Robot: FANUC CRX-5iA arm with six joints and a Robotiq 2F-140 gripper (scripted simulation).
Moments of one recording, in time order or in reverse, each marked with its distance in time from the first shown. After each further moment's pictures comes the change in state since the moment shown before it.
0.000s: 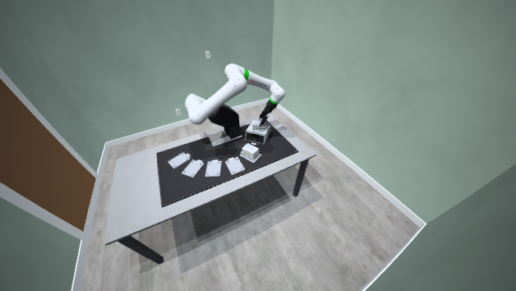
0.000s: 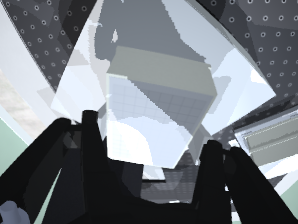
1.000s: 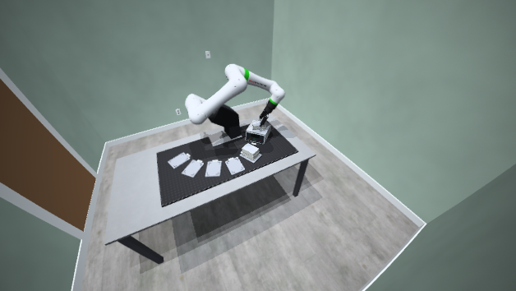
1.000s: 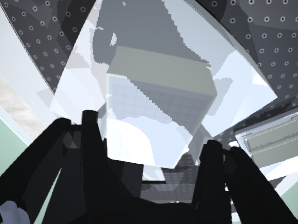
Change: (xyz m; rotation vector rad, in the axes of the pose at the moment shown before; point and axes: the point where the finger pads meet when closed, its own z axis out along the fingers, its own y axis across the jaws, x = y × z) arm 0.002 0.000 0.004 0.000 0.000 0.000
